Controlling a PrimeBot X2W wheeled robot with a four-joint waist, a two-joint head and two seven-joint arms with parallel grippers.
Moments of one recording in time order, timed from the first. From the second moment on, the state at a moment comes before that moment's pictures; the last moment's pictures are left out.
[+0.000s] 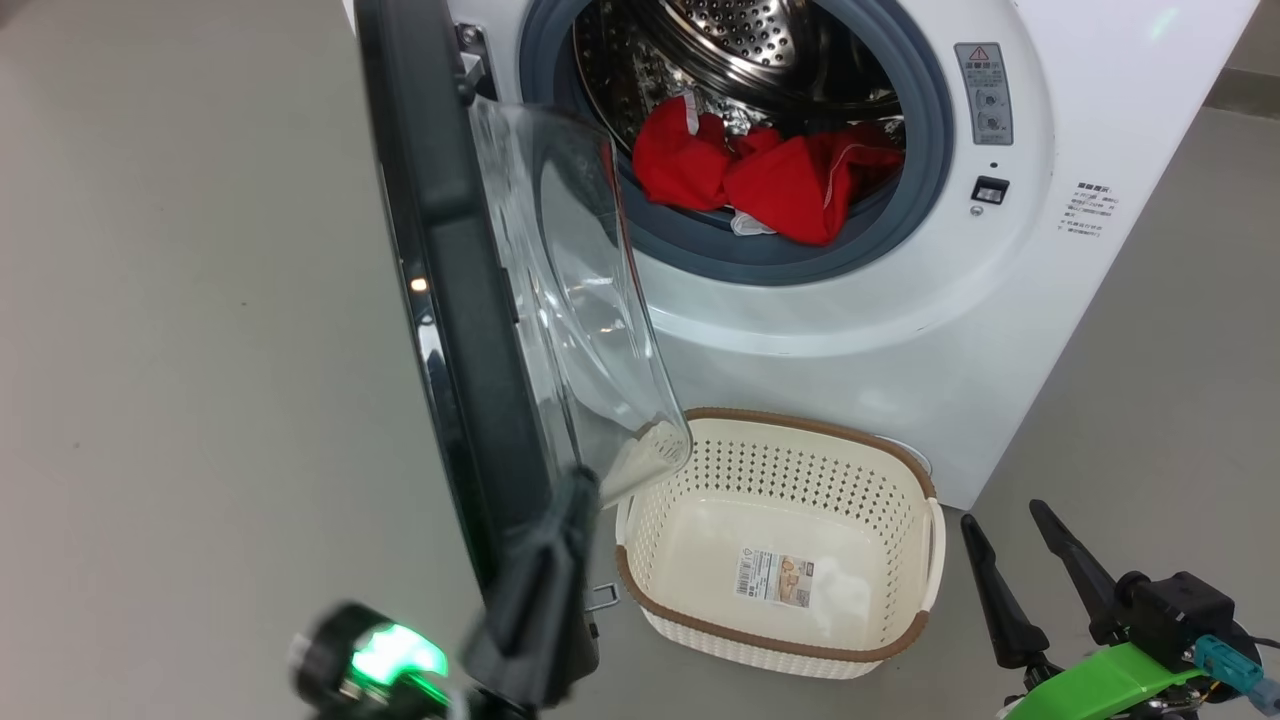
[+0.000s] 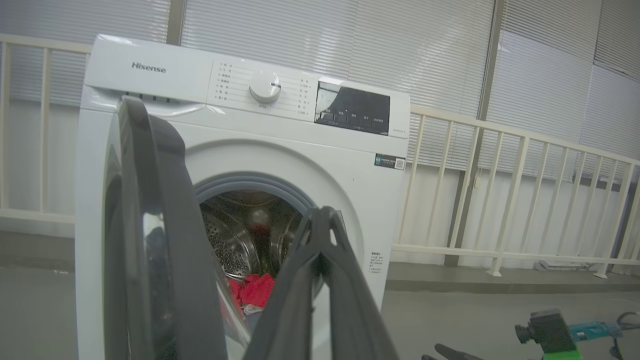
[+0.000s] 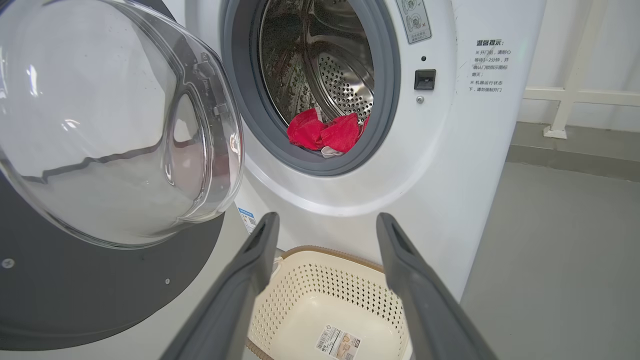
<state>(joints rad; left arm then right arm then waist) -0.04 0.04 -0.33 -0.35 -0.26 -0.03 -0.26 0.00 -0.16 0.09 0.26 0.38 0.12 -0.25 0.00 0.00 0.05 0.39</state>
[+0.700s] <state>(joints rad) 0.00 0.05 -0.44 0.08 -0.47 -0.02 -0.26 0.00 -0.17 0.11 0.26 0.38 0.12 -0.25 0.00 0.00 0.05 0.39</state>
